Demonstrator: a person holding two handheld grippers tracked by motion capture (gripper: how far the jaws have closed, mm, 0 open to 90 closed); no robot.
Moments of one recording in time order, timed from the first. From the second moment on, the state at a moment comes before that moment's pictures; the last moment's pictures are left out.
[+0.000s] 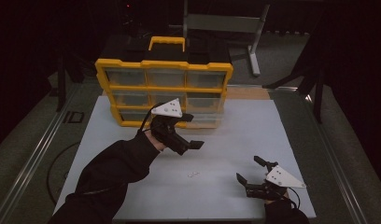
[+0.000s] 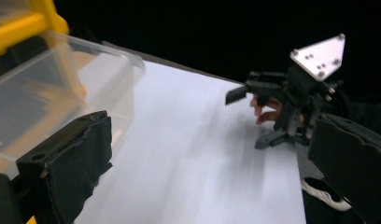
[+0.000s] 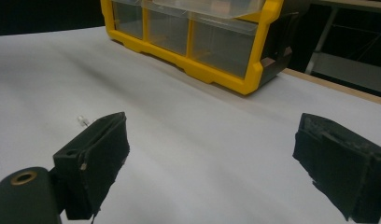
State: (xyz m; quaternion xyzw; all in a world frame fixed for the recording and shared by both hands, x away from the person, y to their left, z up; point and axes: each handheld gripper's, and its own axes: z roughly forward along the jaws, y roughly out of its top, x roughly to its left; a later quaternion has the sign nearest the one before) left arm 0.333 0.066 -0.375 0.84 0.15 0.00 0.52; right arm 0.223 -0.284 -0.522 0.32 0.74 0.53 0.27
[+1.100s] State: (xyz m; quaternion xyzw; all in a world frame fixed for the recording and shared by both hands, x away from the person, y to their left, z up) left arm 0.307 0.067 -0.480 0.87 0.11 -0.04 0.47; right arm 0.222 -0.283 -0.522 0.31 0.74 0.53 0.27
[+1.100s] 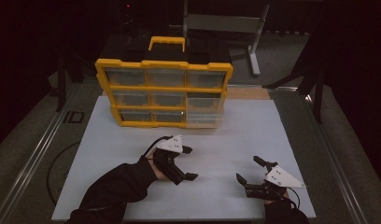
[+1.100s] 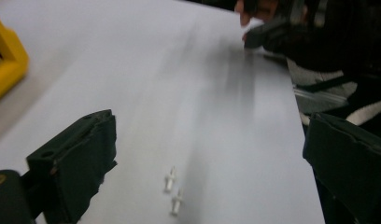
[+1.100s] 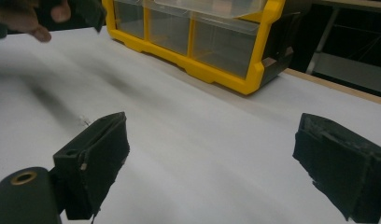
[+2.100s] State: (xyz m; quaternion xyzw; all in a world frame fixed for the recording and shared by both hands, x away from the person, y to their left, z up) left arm 0.316 0.063 -0.535 0.91 0.11 -0.06 0.40; right arm 0.222 -0.283 -0.522 0.31 0.74 0.53 0.27
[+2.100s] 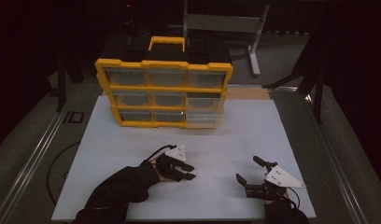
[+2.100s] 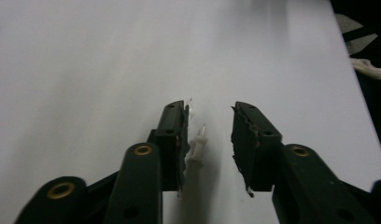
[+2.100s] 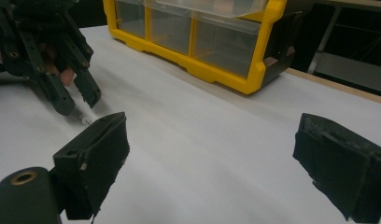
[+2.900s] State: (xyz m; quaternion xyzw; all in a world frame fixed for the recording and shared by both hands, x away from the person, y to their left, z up) left arm 0.313 0.059 -0.536 0.92 0.09 -0.06 0.38; right arm 0.223 -0.283 -0.523 0.31 0.74 0.53 0.27
